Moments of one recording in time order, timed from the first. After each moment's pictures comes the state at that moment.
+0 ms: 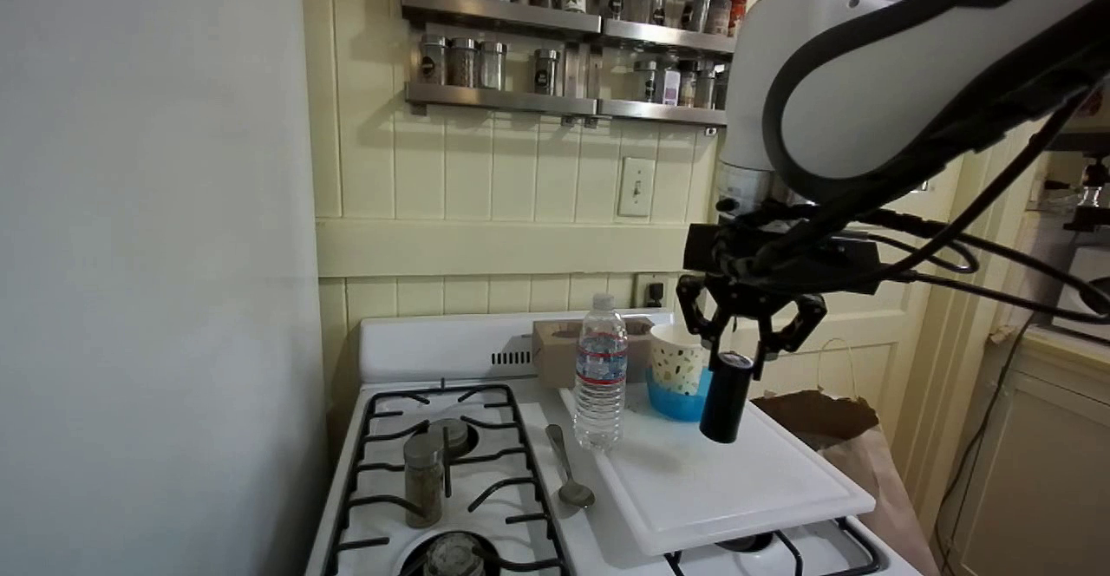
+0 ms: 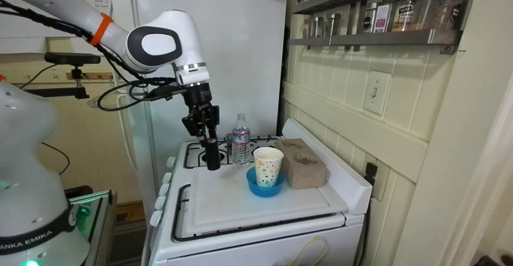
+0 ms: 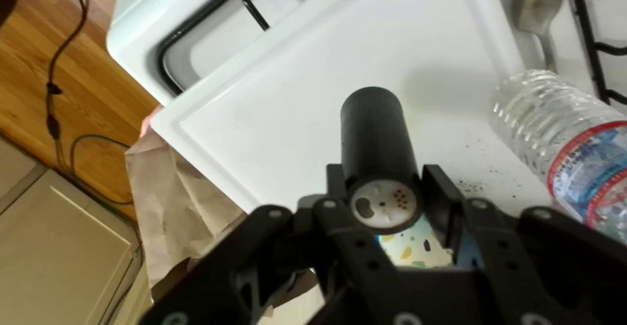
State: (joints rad) arm -0.06 -0.57 0.23 -2.75 -0.10 2.34 1.06
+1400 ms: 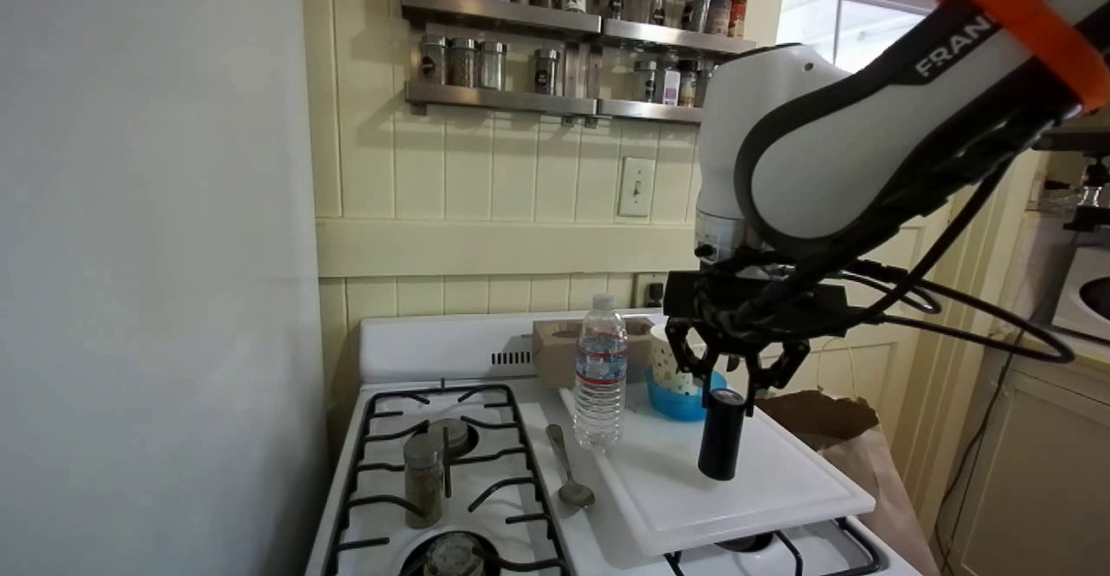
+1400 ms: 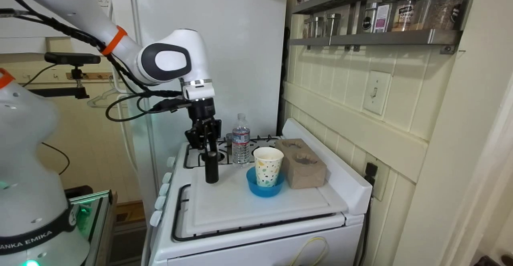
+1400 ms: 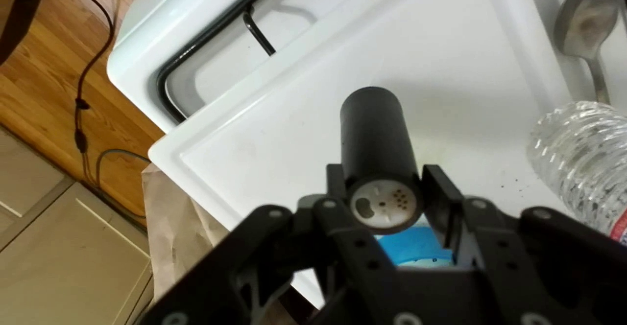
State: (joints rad) arm -0.08 -0.43 0.26 -2.75 -0.14 2.39 1.12
